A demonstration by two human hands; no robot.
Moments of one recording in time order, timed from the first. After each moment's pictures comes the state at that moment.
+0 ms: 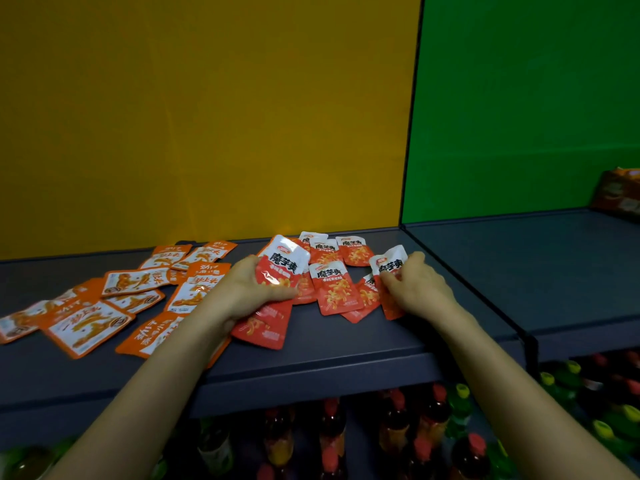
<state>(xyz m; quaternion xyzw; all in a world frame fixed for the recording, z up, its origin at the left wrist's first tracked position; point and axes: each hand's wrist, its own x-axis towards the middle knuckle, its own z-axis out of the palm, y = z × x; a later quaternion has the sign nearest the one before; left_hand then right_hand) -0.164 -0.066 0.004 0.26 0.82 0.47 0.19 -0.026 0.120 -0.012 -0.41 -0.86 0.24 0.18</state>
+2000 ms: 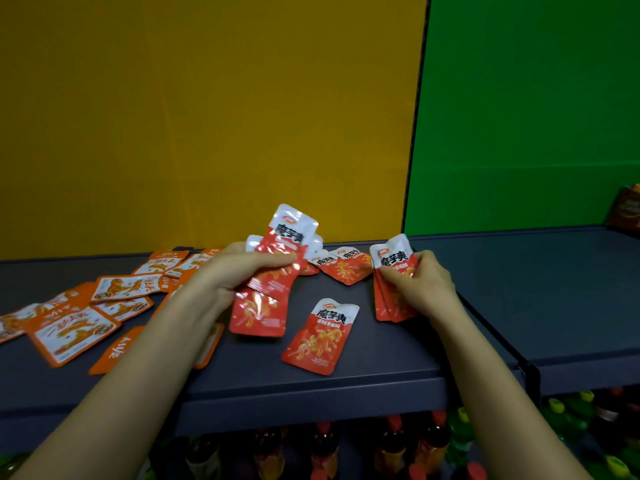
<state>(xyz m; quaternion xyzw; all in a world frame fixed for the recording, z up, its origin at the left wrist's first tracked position) -0.170 -0.040 0.034 0.21 0.71 0.62 0.27 -0.031 0.157 -0.009 -0.39 -0.80 0.37 0.28</state>
